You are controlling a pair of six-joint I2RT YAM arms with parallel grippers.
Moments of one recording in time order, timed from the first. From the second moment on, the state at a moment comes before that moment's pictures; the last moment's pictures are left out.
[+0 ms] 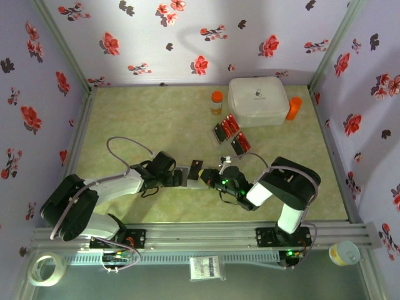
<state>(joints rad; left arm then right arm) -0.74 1.39 0.60 -0.33 -0.18 -0.67 0.89 1.76 0.33 1.07 -0.09 1.22</state>
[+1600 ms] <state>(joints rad) -0.74 1.40 0.61 -0.33 -0.18 -0.67 0.91 1.68 0.39 0.75 -0.14 1.24</state>
